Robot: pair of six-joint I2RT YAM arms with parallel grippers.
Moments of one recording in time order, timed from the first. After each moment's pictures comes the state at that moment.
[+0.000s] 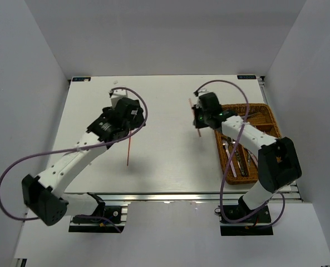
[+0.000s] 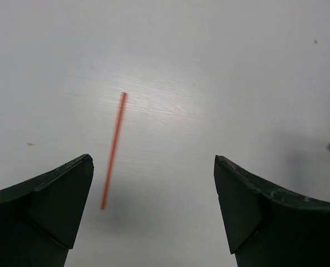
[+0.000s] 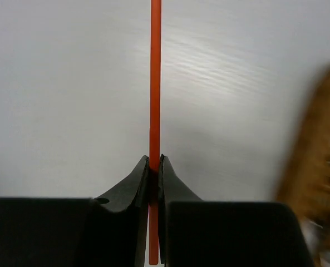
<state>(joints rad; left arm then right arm) -0.63 1.33 1.22 -0.66 -0.51 -0.64 0.55 1.61 1.12 -0.26 -0.03 0.23</state>
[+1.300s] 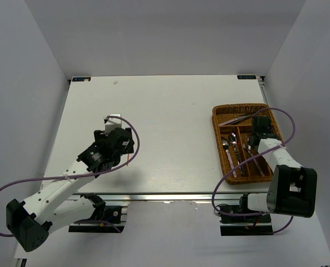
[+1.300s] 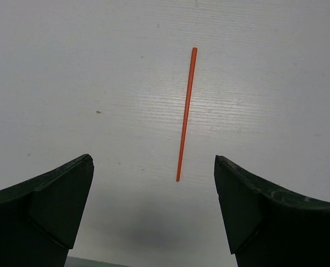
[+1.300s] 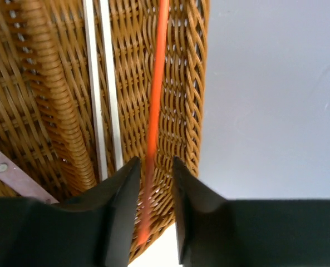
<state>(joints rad) -0.70 0.95 0.81 -0.65 -0.68 -0.50 -0.08 1.31 0.71 -0.42 0.65 -0.44</state>
